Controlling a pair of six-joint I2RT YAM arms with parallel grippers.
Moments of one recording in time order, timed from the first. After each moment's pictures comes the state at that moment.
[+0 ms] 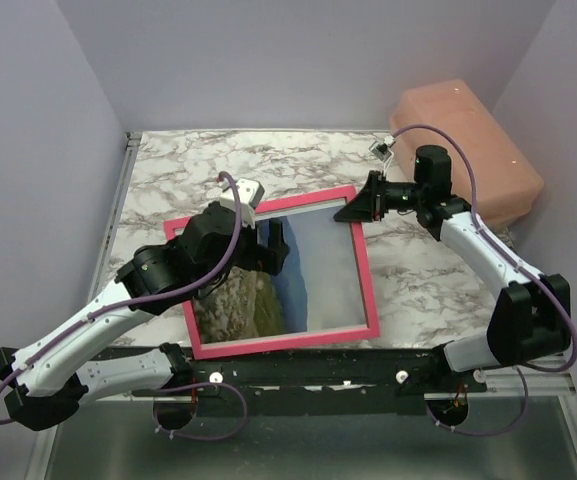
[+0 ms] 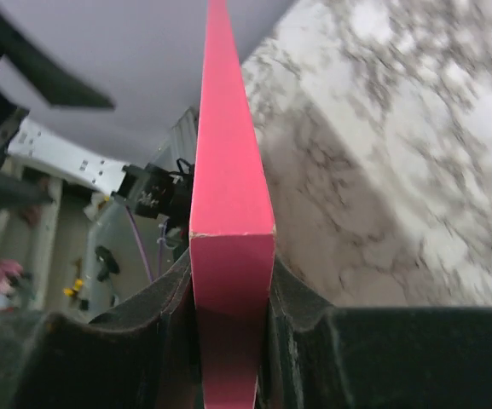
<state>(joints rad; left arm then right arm) -0.95 0.97 1.25 -0.73 -0.34 -0.44 0.27 1.40 1.07 0.01 -1.18 0.37</state>
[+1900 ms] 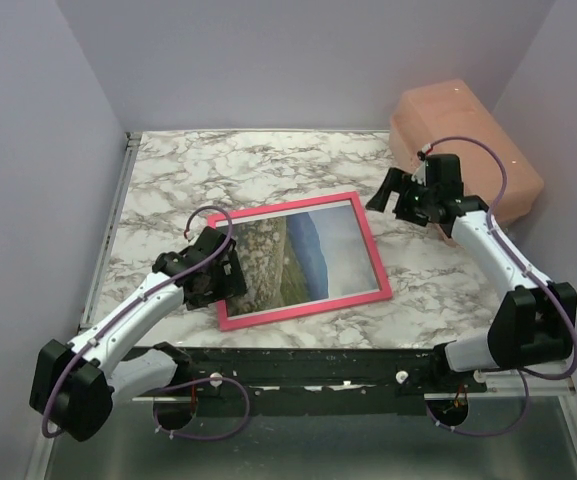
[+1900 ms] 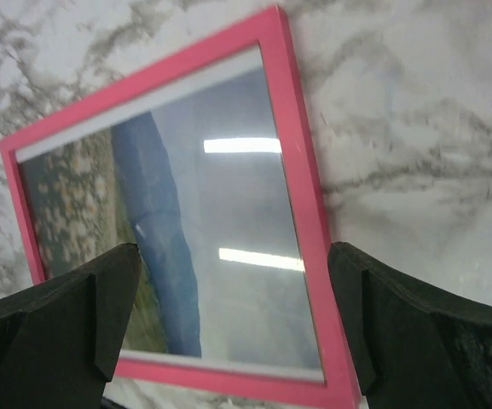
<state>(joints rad) -0.56 1.03 0.74 -0.85 -0.12 -0.78 0.15 1.44 1.14 -0.41 -0.24 0.43</state>
